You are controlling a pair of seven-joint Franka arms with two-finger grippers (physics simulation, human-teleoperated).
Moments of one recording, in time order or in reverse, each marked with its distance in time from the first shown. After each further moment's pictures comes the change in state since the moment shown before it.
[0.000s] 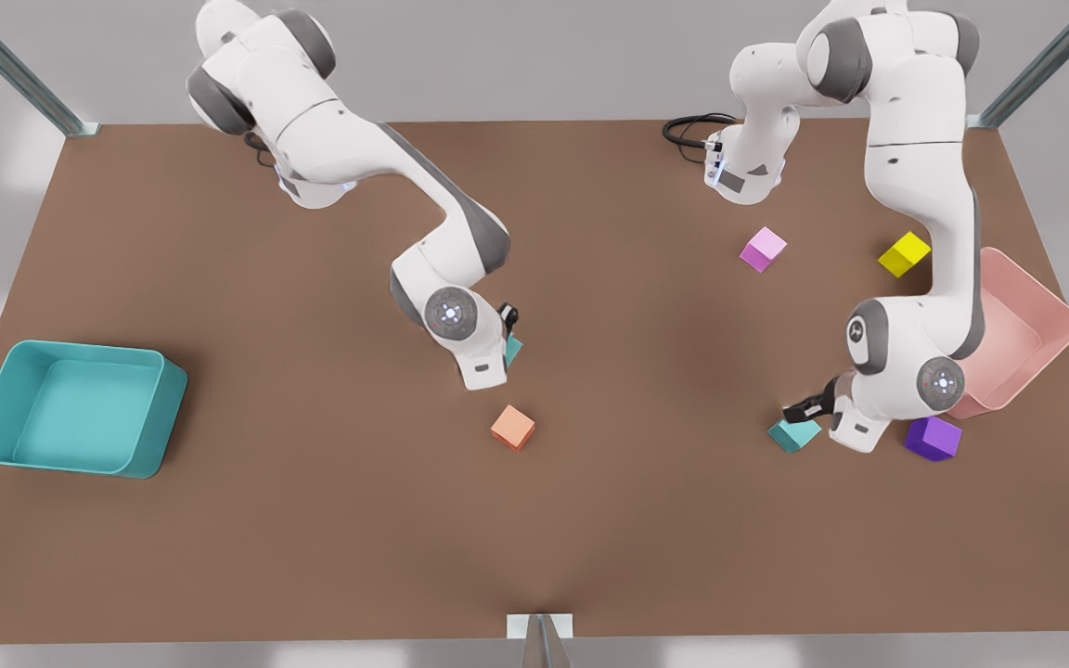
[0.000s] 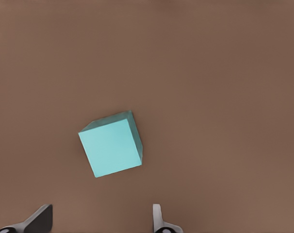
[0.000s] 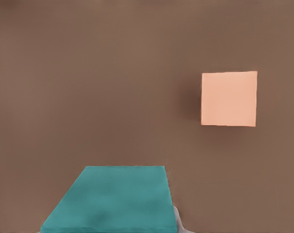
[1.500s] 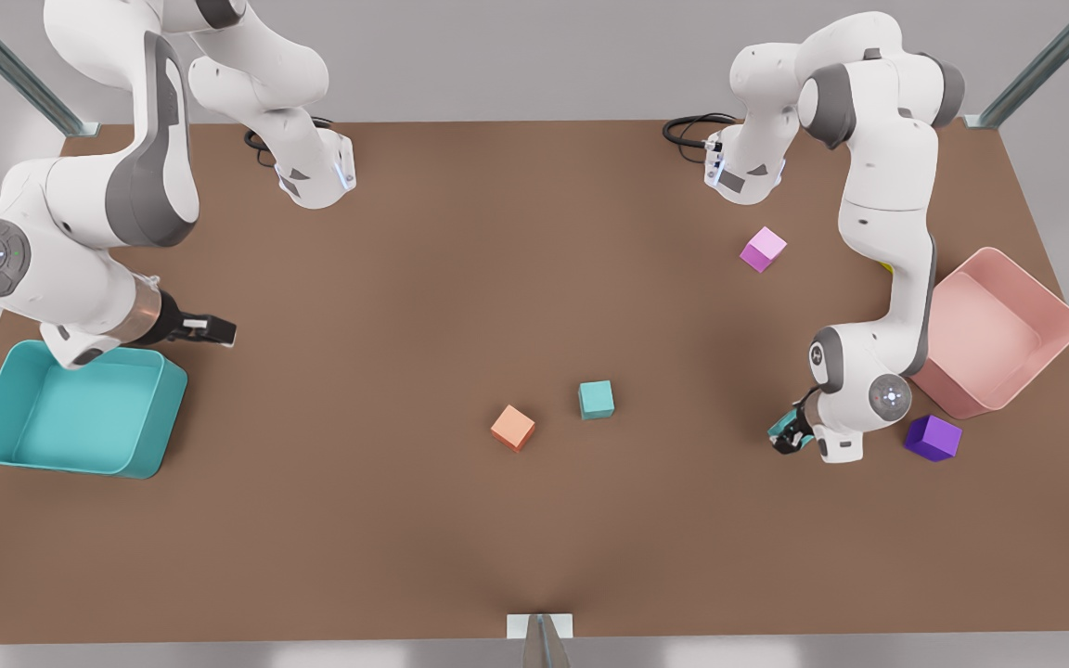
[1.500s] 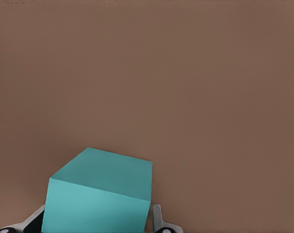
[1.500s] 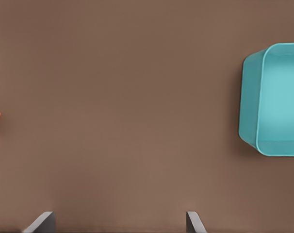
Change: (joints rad) left arm -0.001 0.171 -0.008 -0.056 -0.028 0.289 -0.452; right arm -0.403 -0.479 -0.300 -0.122 -0.073 -0.416 0.400
